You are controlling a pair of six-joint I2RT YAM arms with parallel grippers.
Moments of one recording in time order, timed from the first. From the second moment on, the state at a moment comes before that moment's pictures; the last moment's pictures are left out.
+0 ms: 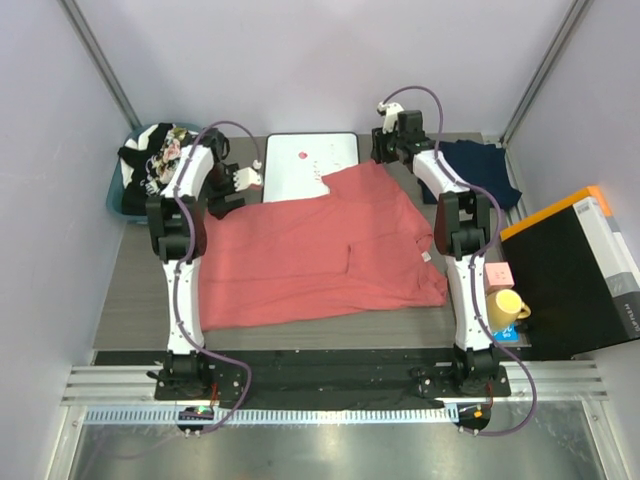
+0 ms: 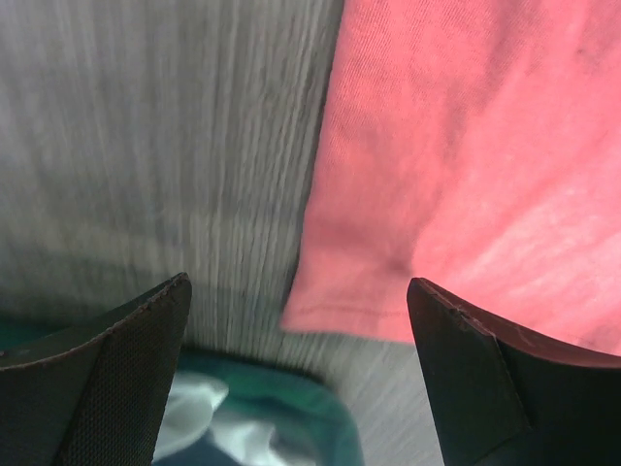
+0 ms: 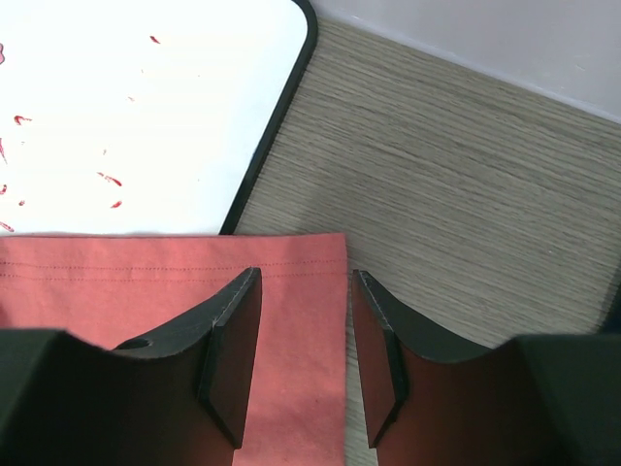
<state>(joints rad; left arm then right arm) -0.02 2.44 2.25 -1.23 0.13 1.32 0.18 2.51 2.19 -0.25 -0.22 -0.10</state>
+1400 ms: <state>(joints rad) 0.00 2.56 2.38 -1.34 0.10 1.41 0.21 2.52 2.15 -0.24 -0.16 -0.08</state>
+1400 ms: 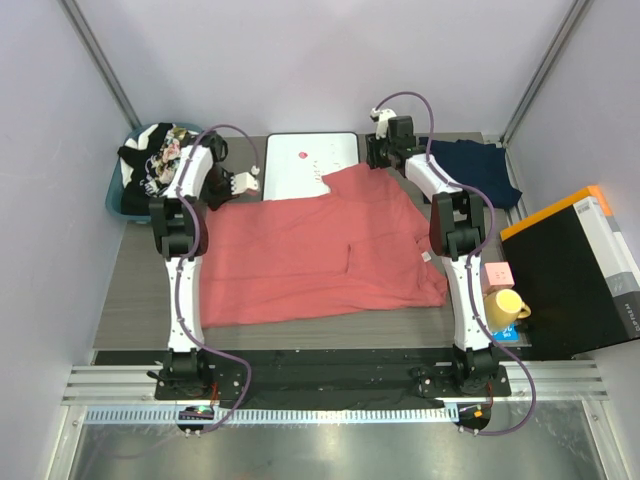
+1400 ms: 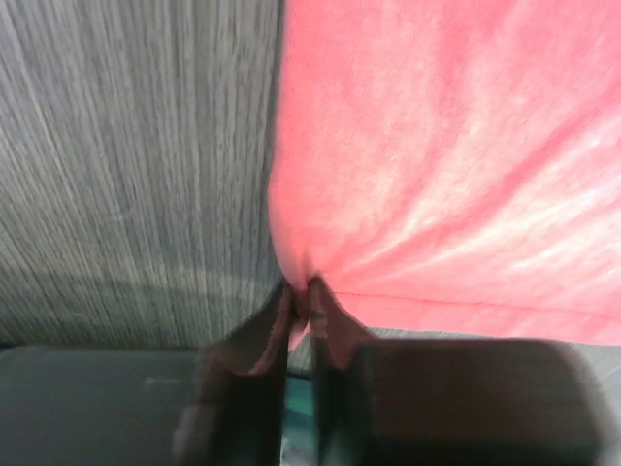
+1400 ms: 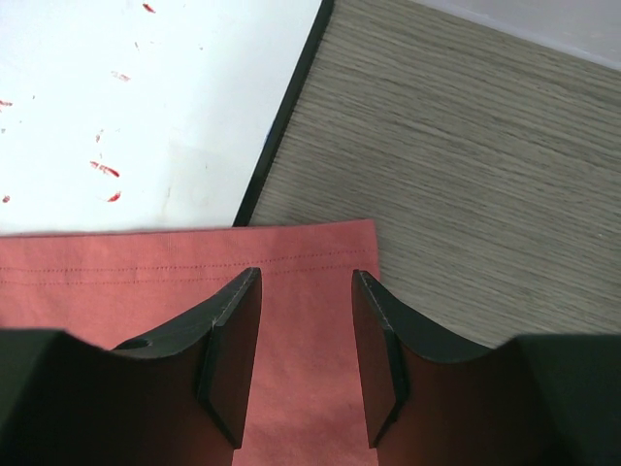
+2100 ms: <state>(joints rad) -0.07 2.43 2.15 -1.26 0.09 1.31 0.18 2.63 2.23 -0.16 -0.10 0.06</state>
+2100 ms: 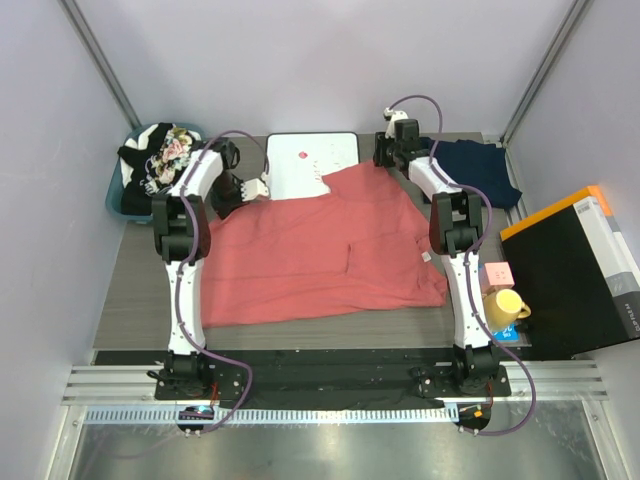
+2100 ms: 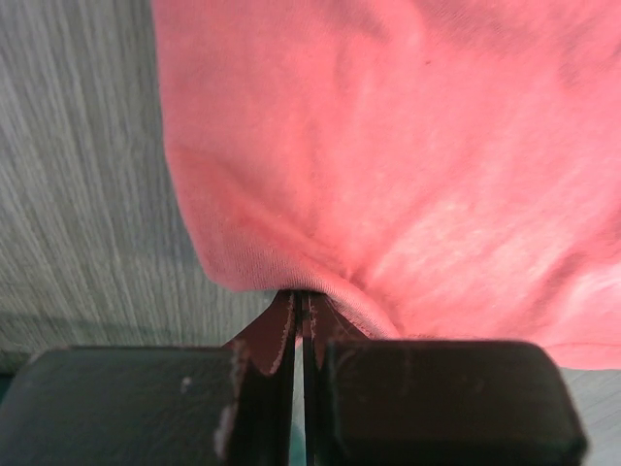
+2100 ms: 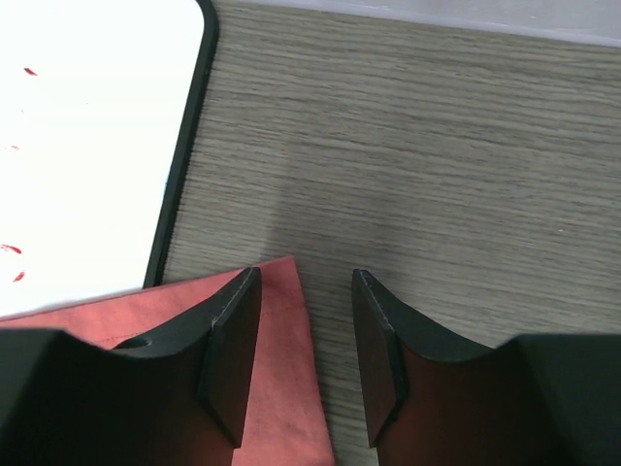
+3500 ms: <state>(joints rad) -0.08 2.26 1.80 -0.72 -0.07 1.17 0.19 2.33 2.06 -0.18 -0.18 -0.28</state>
